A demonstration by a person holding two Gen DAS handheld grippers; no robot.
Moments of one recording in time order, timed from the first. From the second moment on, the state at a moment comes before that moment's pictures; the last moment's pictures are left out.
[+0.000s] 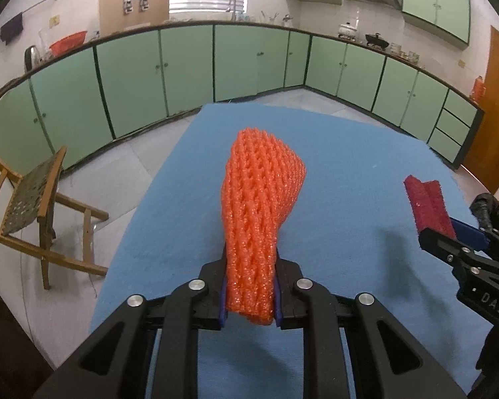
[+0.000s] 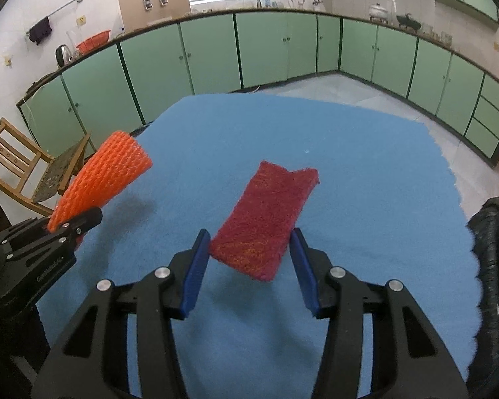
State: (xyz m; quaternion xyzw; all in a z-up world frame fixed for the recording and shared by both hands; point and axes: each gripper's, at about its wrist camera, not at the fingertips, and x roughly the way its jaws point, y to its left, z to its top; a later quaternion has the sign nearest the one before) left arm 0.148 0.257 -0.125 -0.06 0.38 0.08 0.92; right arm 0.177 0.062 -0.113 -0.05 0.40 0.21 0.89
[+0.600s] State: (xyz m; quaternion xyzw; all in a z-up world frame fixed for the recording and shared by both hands) left arm 0.147 0.177 -0.065 -0.05 0.34 0.00 0.94; right arm 0.152 -0.036 -0.044 -0.02 0.33 0.19 0.92
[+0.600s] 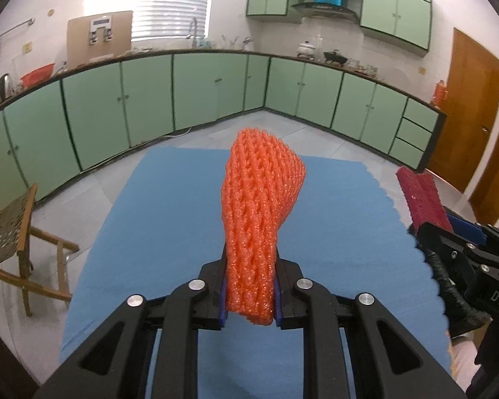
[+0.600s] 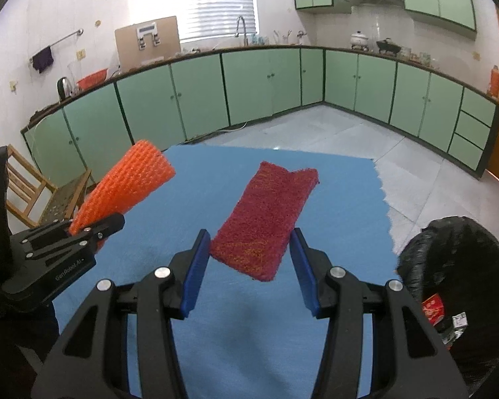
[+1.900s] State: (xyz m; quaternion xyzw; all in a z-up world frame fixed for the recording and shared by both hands) left arm 0.199 -0.109 -0.068 0.03 0.34 -0.23 0.91; right arm 0.128 -0.314 -0.080 0.03 0.34 -0.02 0.94
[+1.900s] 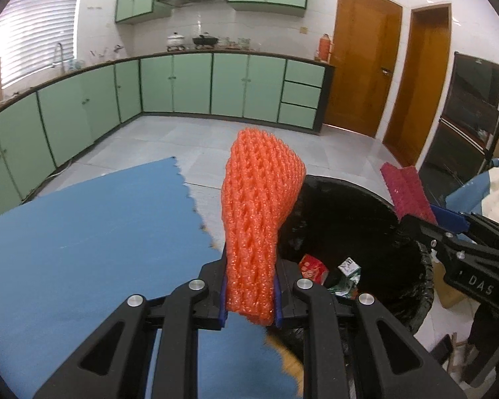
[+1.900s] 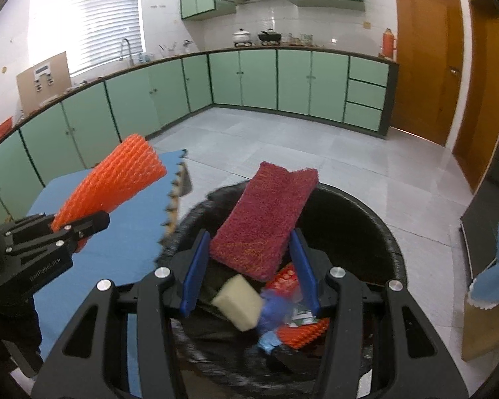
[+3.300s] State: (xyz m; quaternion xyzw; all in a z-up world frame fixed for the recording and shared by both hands) left arm 0.202 -0.125 -0.052 0.03 0.34 -0.26 0.90; right arm 0.099 -0.360 -0.067 0.08 0.33 -0.06 0.94
